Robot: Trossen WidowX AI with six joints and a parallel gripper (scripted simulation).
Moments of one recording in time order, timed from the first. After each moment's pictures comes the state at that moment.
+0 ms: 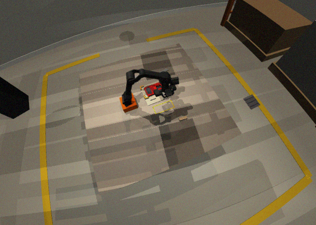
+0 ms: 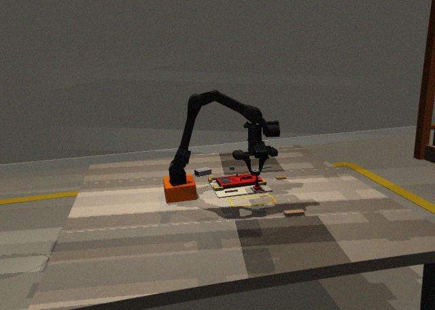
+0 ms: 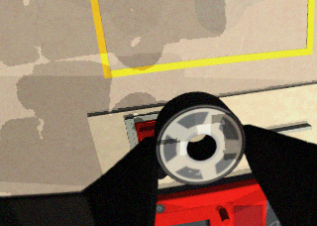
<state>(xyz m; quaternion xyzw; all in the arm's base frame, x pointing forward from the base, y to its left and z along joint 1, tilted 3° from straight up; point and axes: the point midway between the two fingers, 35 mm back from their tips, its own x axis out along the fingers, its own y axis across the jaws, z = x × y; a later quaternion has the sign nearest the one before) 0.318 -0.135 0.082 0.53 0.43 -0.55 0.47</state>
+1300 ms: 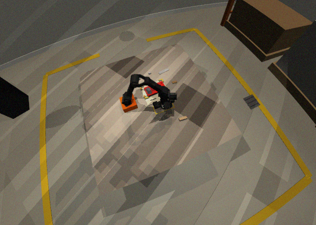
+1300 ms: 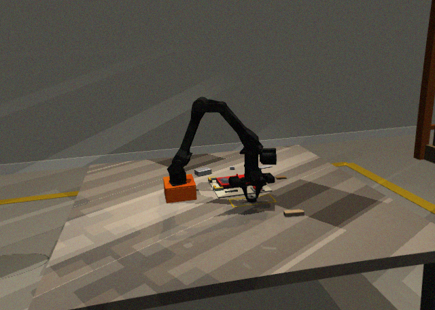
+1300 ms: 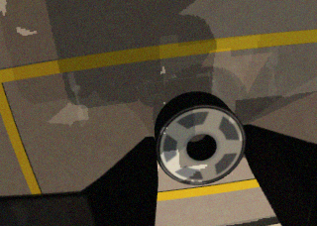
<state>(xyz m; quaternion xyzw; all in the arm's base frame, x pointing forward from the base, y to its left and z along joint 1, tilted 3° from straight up) 0.275 -0.189 -0.012 0.53 0.43 -0.56 0.47</state>
